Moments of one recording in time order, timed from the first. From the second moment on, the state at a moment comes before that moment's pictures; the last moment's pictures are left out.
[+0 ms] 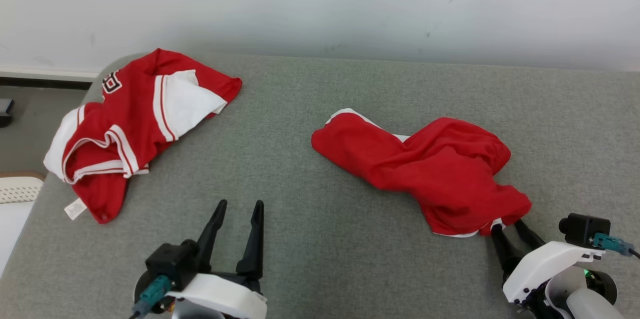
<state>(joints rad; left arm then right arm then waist) -0.18 0.10 -0.29 0.21 -0.36 0.02 -0.26 -0.42 -0.19 0.34 0.75 0.79 0.13 -0.03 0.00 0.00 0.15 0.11</state>
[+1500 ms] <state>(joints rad) -0.17 0.08 -0.27 0.27 -0.35 0.00 -0.26 -0.38 -0.47 0.26 0.82 0.56 0.13 -0.16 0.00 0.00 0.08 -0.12</state>
